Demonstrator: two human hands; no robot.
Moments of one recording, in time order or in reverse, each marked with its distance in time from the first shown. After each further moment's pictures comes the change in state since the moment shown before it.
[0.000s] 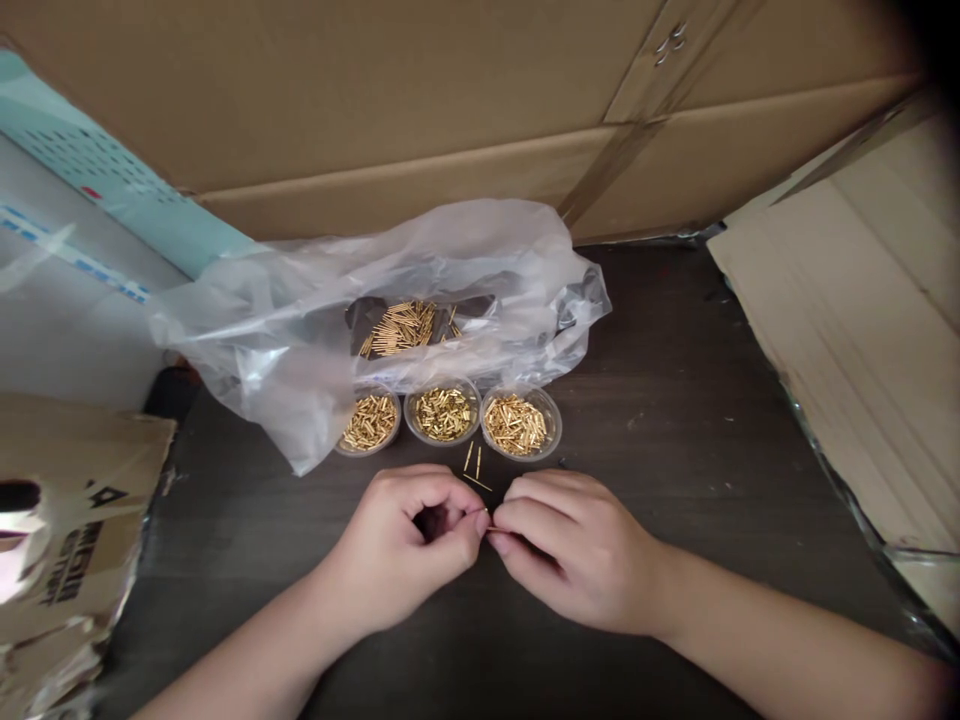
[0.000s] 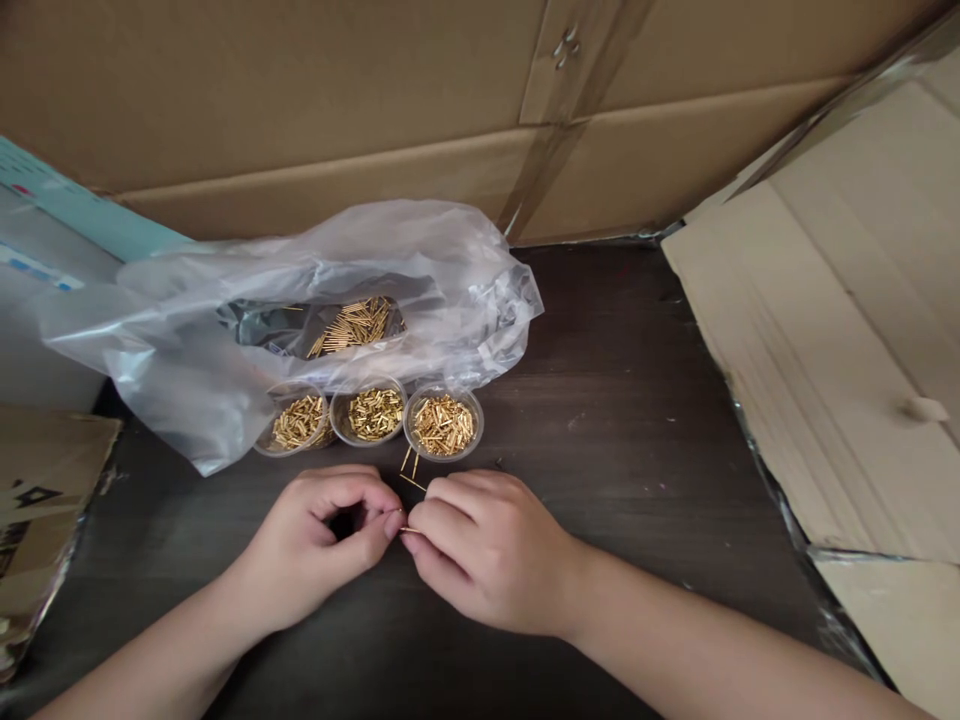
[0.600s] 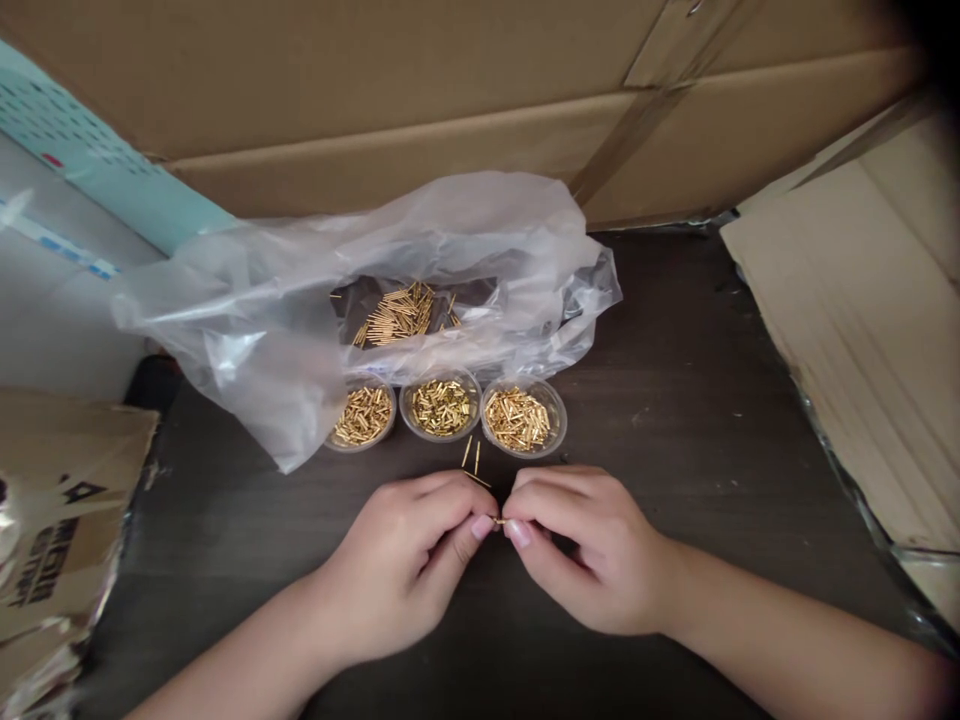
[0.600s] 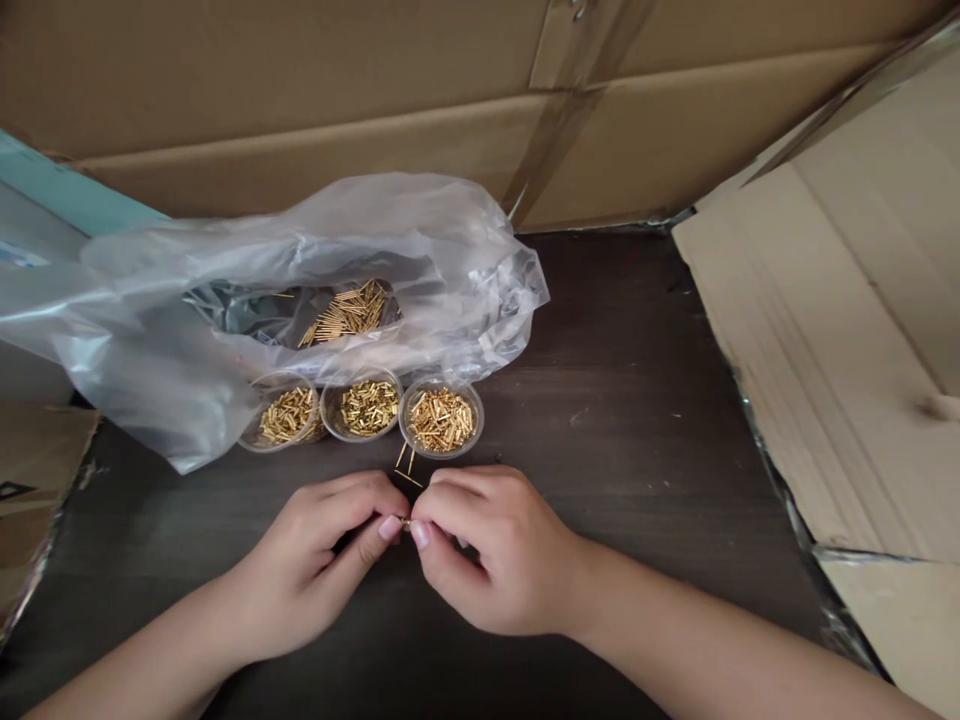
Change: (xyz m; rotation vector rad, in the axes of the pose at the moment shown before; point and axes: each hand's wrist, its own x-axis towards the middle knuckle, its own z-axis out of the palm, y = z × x) left_hand -0.006 -0.002 0.002 0.043 -0.145 0.128; right_hand 0.003 0.001 -0.006 0.306 0.014 0.108
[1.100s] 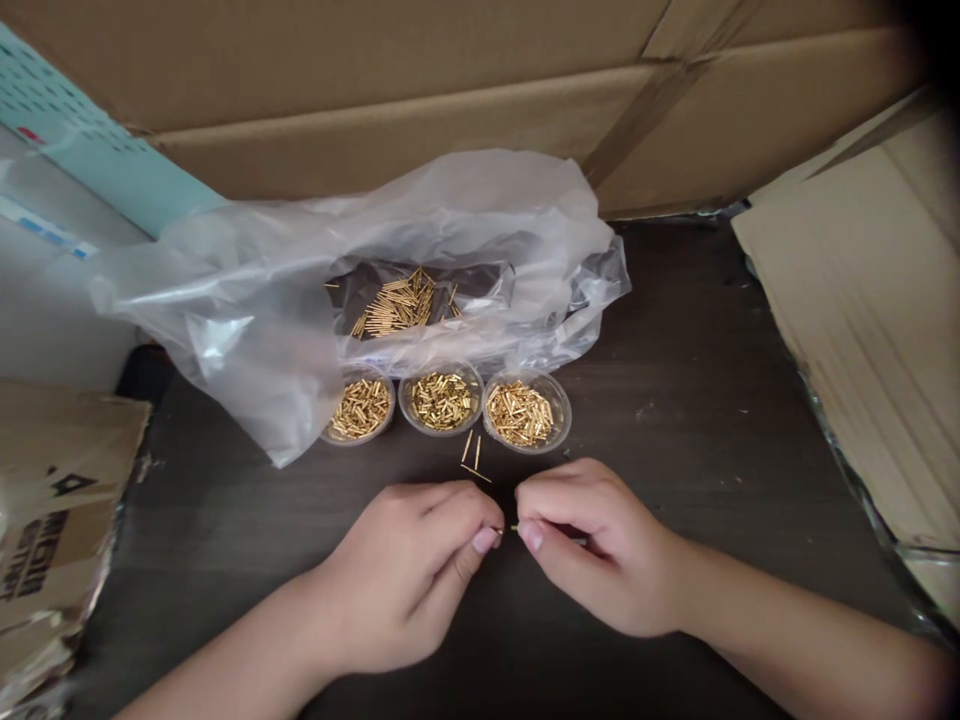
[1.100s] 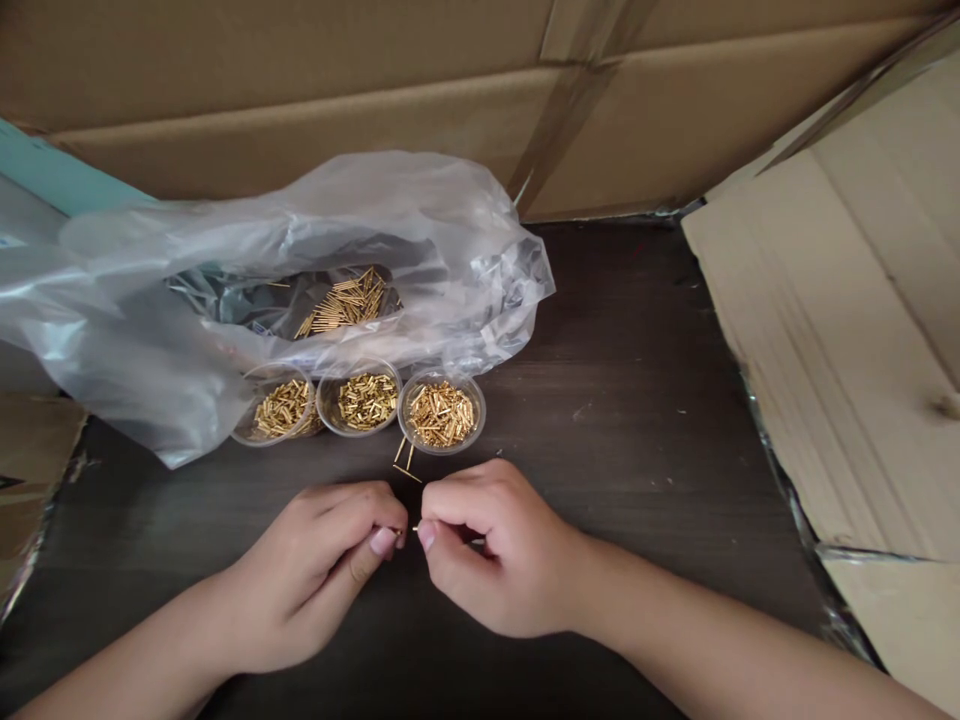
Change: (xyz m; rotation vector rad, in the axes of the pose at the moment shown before) left_hand -0.004 0.003 0.000 0.108 -0.090 0.072; right_hand 0.007 -0.005 -0.007 0.205 -0.107 0.138
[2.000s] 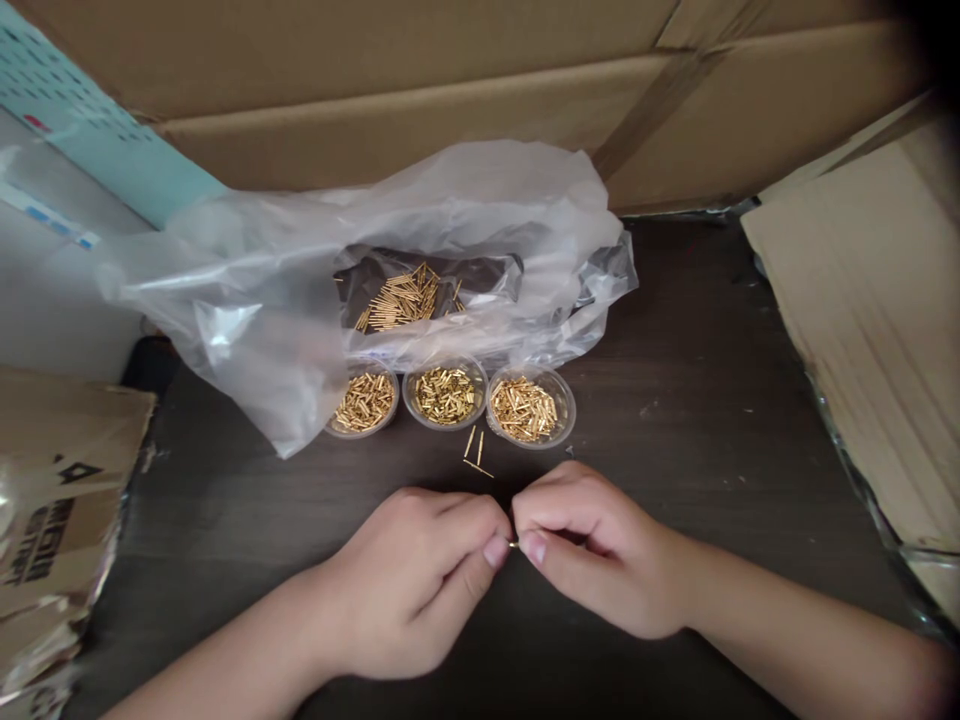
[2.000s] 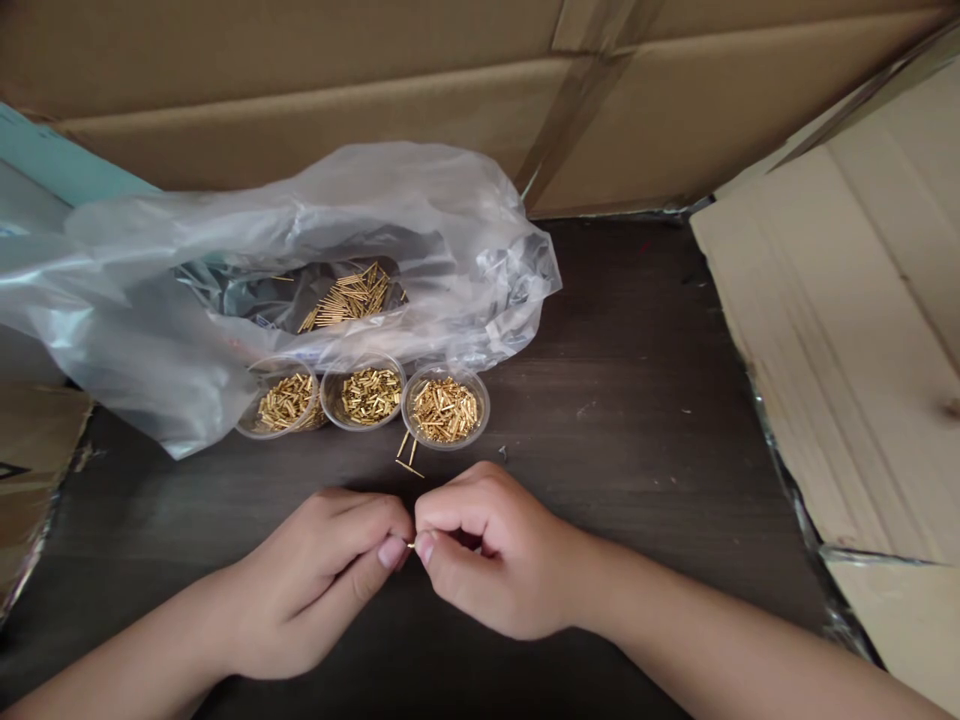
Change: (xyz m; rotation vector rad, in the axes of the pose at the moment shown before) left_hand 0.002 0.004 0.000 -0.090 -0.098 -0.043; right_hand 0.002 -0.001 0.000 0.166 -0.126 0.041
